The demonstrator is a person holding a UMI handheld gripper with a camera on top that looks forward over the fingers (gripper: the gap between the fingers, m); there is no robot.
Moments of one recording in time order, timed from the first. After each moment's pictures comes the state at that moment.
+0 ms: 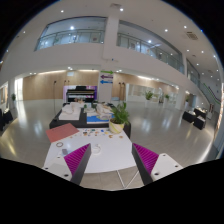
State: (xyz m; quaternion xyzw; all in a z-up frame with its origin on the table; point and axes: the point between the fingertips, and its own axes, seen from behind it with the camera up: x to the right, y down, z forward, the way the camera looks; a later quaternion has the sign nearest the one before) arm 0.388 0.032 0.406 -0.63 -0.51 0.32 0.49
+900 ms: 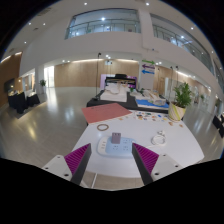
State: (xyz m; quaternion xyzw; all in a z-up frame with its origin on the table) arm 0.201 -0.233 0.146 -0.54 -0.64 0.39 0.37
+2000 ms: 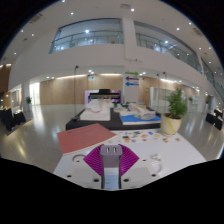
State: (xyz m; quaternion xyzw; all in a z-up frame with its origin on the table) arm 0.023 -0.169 0.171 -0.57 -0.55 0.42 0.45
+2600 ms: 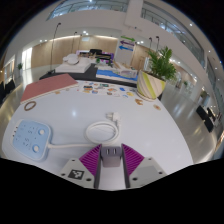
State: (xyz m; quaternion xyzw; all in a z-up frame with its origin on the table) arm 0.049 0.048 0.003 -0.63 -0.63 0.23 0.38
